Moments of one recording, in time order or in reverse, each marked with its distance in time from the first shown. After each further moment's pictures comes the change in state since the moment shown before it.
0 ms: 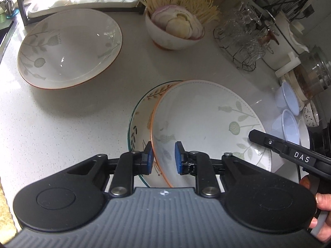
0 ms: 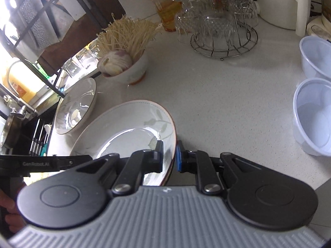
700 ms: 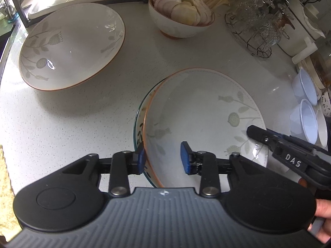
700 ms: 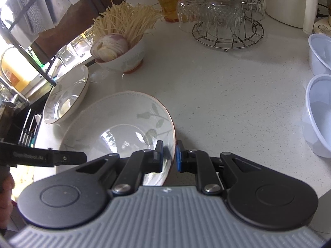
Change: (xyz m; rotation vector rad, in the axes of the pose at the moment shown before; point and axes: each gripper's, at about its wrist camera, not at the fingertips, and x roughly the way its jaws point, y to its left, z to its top) left arm 0.018 -0.009 0.011 0.039 0.071 0.110; right arm 0.029 0.007 -0.010 -0.050 0.010 -0.037
